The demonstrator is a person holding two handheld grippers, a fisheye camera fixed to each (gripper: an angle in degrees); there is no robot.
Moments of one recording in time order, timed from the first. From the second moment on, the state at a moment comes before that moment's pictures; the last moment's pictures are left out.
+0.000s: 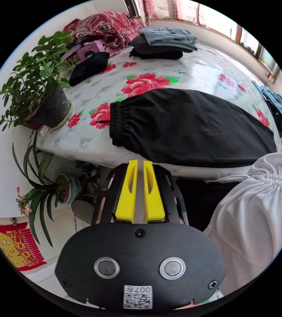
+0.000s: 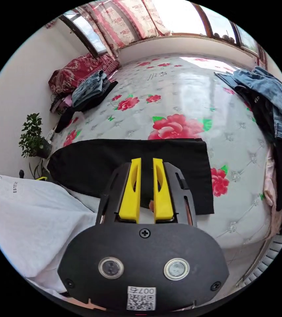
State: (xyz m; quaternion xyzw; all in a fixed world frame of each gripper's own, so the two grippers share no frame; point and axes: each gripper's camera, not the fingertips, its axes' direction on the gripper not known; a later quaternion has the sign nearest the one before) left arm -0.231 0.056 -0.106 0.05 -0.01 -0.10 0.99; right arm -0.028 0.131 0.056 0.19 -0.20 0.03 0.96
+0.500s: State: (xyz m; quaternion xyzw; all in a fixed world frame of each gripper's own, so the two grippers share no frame) left arm -0.249 0.016 -0.045 0.02 -0.01 -0.15 0.99; right arm -0.304 -0.137 0.183 0.00 -0.33 -0.27 0.90
